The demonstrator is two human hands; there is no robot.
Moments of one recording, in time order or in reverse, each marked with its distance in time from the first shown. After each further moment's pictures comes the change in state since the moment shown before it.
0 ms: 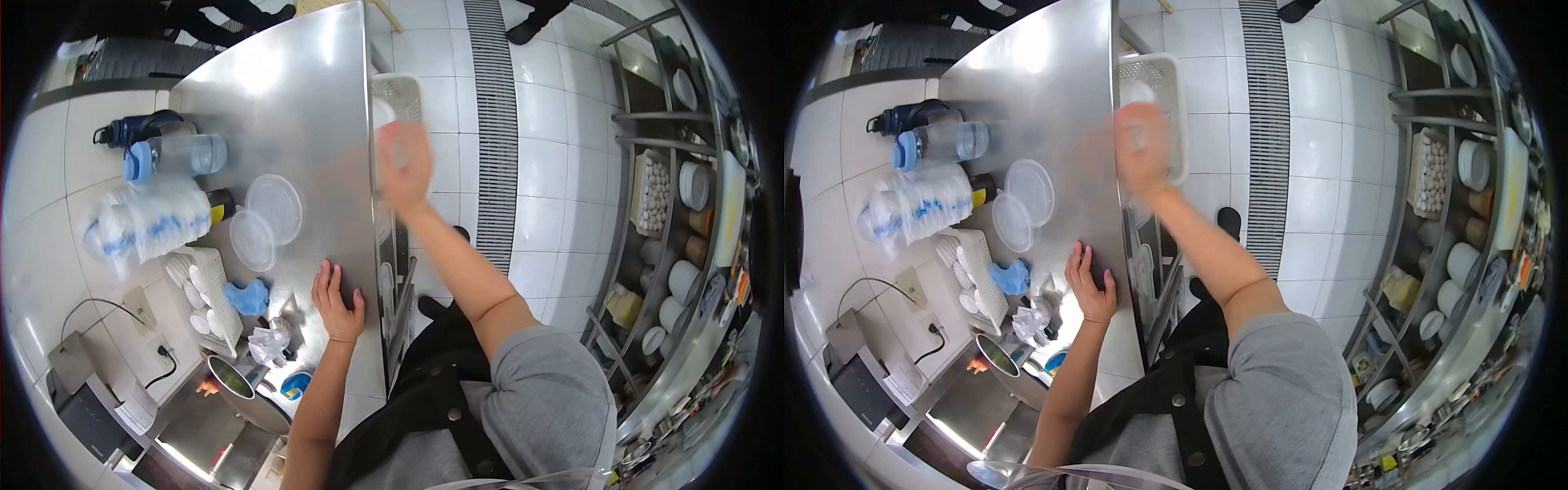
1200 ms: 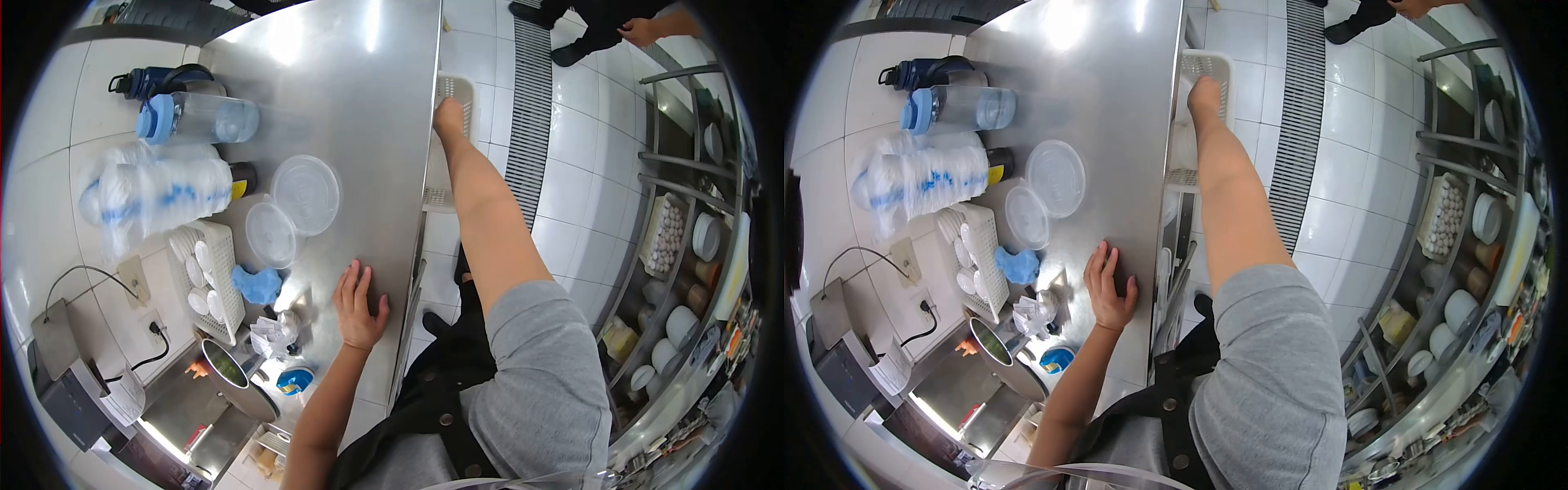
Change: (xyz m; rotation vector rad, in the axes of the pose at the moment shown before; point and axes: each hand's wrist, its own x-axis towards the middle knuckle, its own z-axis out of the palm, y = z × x) left_hand 0.000 -0.004 -0.005 -0.034 -0.054 -0.067; right_hand 0.027 0.275 0.087 -0.833 -0.543 0.504
